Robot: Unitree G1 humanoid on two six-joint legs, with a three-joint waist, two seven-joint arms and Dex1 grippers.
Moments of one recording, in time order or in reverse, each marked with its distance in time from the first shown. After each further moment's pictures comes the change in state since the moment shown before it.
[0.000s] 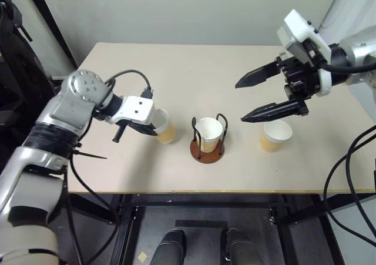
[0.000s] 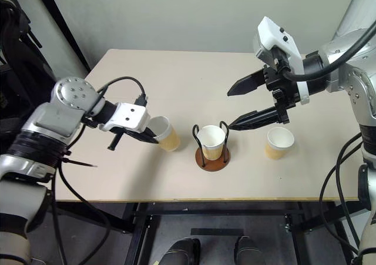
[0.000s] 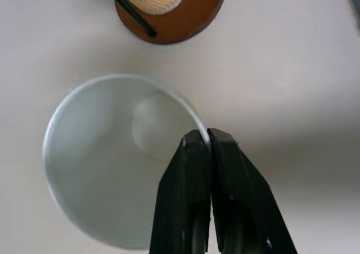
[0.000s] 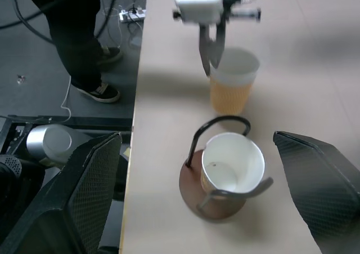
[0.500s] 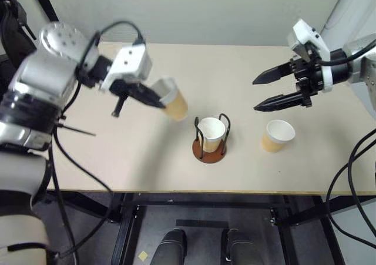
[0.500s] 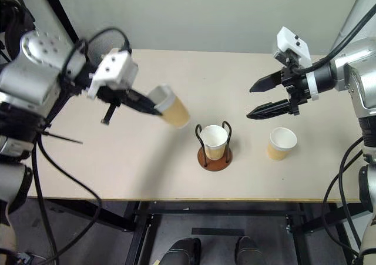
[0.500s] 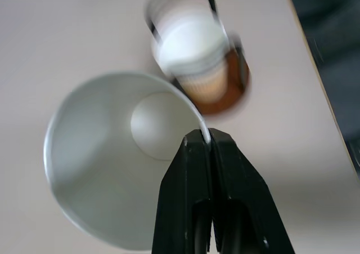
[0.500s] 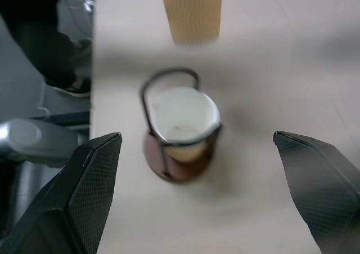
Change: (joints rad) left arm -0.312 0.018 -0.082 0.004 -0.324 0.237 -0.002; right arm 0.003 -0.013 0.053 0.312 -0.167 -0.206 0.070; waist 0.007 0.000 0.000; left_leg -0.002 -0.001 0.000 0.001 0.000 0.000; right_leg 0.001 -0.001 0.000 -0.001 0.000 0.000
